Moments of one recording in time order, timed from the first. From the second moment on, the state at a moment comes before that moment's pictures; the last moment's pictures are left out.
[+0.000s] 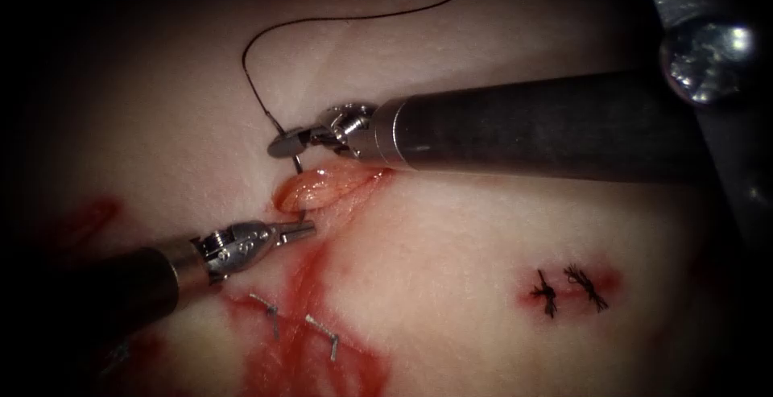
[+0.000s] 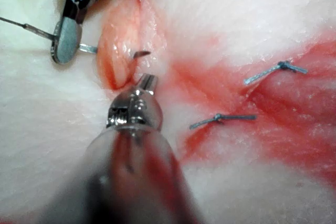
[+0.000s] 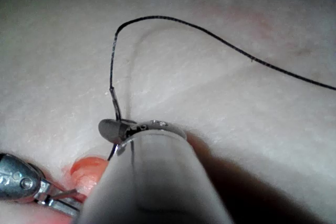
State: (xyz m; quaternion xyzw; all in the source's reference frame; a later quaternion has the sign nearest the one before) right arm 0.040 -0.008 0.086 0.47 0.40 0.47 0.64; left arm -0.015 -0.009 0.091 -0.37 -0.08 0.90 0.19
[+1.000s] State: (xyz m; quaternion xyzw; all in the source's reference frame) right arm 0.042 -0.004 0.086 0.18 0.57 0.27 0.76; left arm -0.015 -0.009 0.091 -0.37 -0.08 0.90 0.19
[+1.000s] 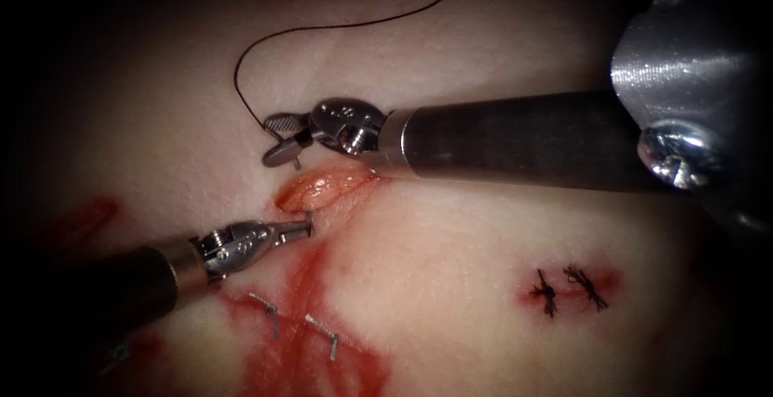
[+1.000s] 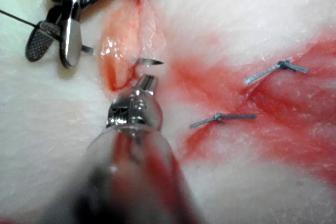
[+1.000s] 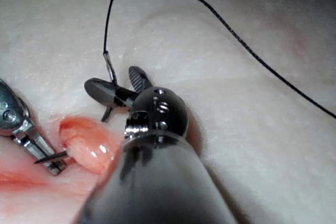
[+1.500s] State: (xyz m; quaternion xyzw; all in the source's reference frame) right arm 0.041 -0.004 0.084 0.15 0.56 0.23 0.78; left arm -0.015 -0.009 0.091 -0.37 -0.08 0.90 0.19
